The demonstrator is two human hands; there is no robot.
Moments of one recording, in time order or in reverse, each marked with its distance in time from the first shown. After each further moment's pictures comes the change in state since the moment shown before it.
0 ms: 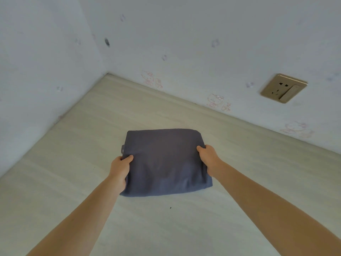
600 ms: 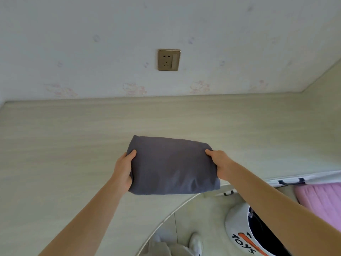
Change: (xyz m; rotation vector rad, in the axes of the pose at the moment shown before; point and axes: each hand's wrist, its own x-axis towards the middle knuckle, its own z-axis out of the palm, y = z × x) left_hand -0.138 -0.040 0.124 -0.016 -0.553 0.023; right_hand -0.142 0.149 -0.181 0.556 0.267 0.249
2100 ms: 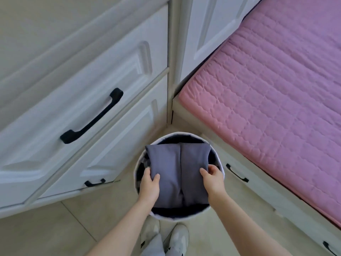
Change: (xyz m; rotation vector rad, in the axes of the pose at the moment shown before) left_hand 0.063 -0.694 0.429 1.188 -0.582 -0.012; right_hand 0.283 0.473 -0.507 0.531 0.659 0.166
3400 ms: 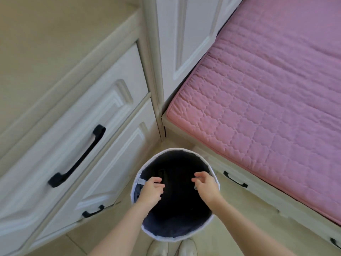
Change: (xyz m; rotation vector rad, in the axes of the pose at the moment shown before) left_hand 0.031 0.048 0.006 0.146 -0.218 -0.144; right_hand 0.017 -0.015 -0.008 -0.291 -0.131 -0.060
